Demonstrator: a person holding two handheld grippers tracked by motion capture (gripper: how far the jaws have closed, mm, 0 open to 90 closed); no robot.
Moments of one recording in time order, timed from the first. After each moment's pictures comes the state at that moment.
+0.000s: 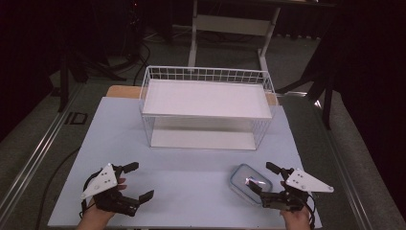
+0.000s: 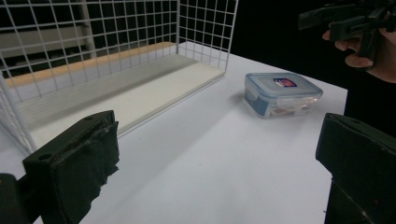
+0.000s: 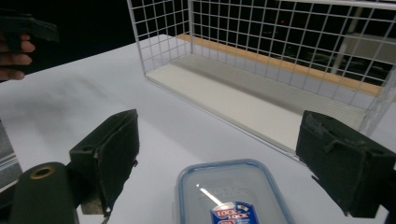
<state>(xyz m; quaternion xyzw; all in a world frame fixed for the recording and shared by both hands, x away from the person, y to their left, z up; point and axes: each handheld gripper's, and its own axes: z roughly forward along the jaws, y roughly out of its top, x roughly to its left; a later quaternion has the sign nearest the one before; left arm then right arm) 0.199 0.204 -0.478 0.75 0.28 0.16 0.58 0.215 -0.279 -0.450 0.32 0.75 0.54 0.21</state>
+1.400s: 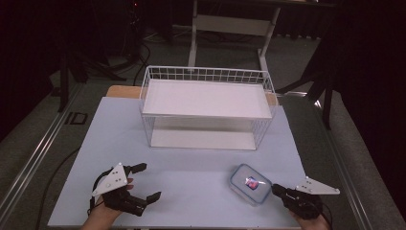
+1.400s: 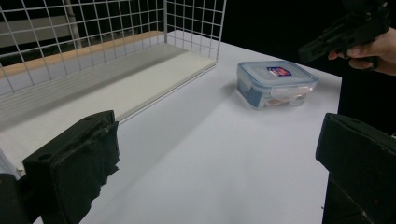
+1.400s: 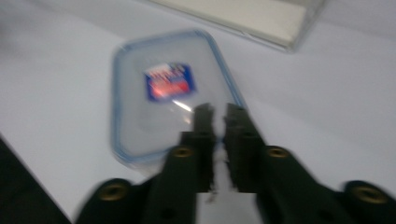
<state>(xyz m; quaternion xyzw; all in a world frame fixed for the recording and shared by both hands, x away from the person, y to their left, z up) 0.206 0.188 -0.483 0.76 0.26 0.15 0.57 0.211 -0.336 -0.493 0.40 0.80 0.41 0.17</state>
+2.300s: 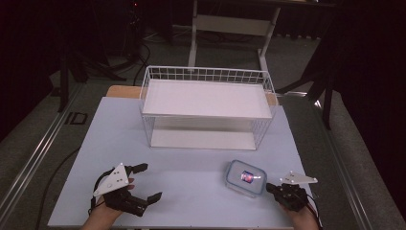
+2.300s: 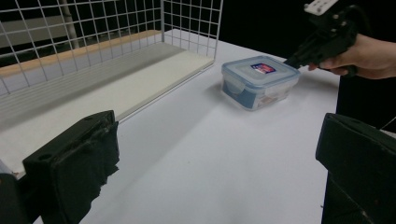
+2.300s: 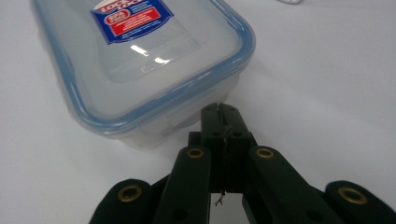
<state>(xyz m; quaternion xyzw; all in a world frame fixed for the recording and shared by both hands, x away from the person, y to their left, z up) 0.206 0.187 -0.483 0.77 0.26 0.15 0.57 0.243 -0.317 -0.519 0.43 0.82 0.34 0.16</state>
